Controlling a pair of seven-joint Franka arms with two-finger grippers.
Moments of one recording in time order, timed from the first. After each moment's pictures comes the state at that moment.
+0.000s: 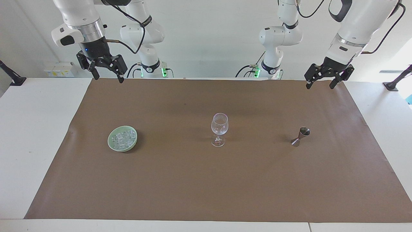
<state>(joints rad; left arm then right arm) -0.02 -0.11 -0.07 -1.70 -0.02 1.63 -0.04 0.02 -0.06 0.02 -1.56 -0.02 1.57 0.23</state>
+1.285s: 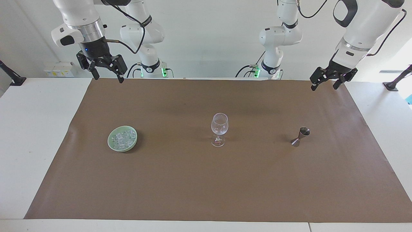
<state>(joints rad) 0.04 -0.15 -0.05 -1.80 -0.02 1.67 -0.05 0.02 -0.06 0.02 -1.56 -0.02 1.57 0.23</state>
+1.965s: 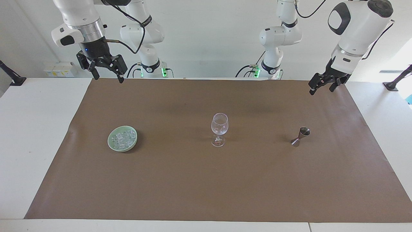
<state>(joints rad) 0.07 -0.21 -0.05 -1.98 -0.03 1.80 -0.20 0.02 -0.06 0.02 -1.56 -0.02 1.57 0.23</state>
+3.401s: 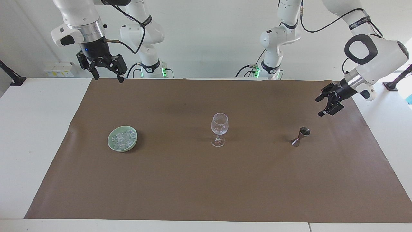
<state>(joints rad) 0.30 -0.05 -0.05 -2.08 -0.45 1.89 -0.91 0.02 -0.06 0.02 -1.56 -0.02 1.57 0.23</state>
